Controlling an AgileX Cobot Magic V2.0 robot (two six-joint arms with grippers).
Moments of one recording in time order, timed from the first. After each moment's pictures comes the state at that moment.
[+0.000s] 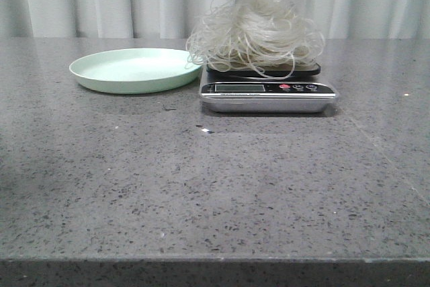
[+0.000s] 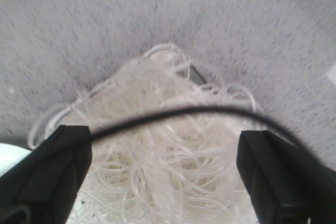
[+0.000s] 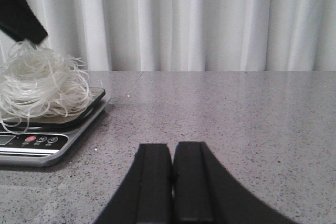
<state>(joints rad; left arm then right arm) -0.60 2.14 -2.37 -0.15 1.16 0.06 0.06 -0.01 0.03 0.02 -0.03 0.07</state>
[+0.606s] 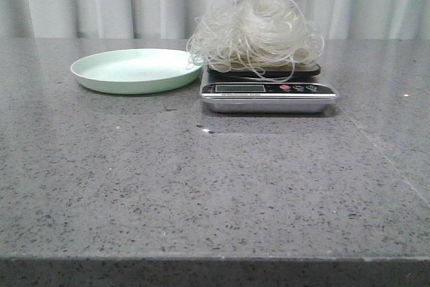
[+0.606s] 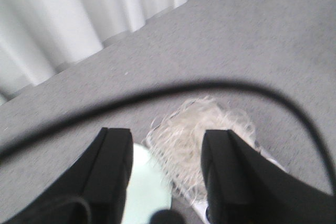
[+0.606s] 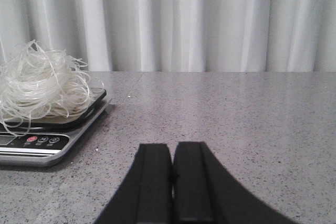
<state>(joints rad) -0.60 1.71 -2.30 0.04 1.26 0.06 0.06 -0.01 0.03 0.02 -0.03 0.07</state>
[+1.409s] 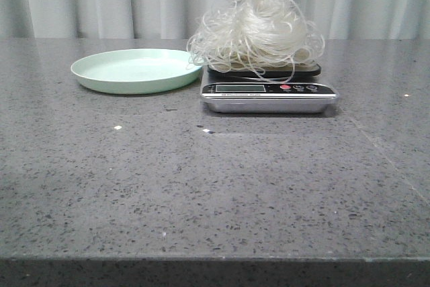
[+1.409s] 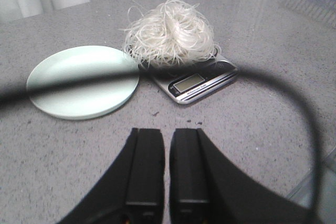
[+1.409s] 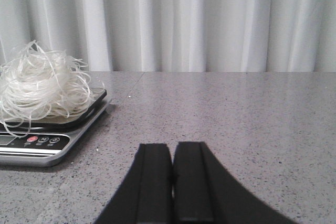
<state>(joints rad) -0.60 0.52 -0.74 -0.09 0.64 0.06 0.06 -0.01 0.03 0.02 -0.03 0.07</state>
